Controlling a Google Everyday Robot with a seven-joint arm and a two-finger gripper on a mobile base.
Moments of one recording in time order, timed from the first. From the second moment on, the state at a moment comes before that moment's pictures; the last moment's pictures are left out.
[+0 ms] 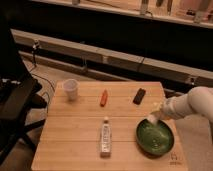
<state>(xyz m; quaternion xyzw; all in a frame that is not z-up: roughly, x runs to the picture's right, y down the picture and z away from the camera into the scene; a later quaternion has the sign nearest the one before) 0.265 0.133 0.706 -0.07 -0.25 -0.42 0.87</state>
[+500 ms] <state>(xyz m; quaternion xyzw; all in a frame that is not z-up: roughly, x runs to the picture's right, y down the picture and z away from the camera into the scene) 0.255 0.136 0.694 -0.11 -0.24 -0.44 0.86</state>
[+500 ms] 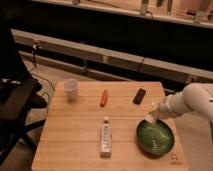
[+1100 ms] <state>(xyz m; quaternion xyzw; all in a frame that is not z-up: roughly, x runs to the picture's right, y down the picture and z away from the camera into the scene) 0.264 0.159 0.706 -0.16 -0.24 -0.42 0.86</state>
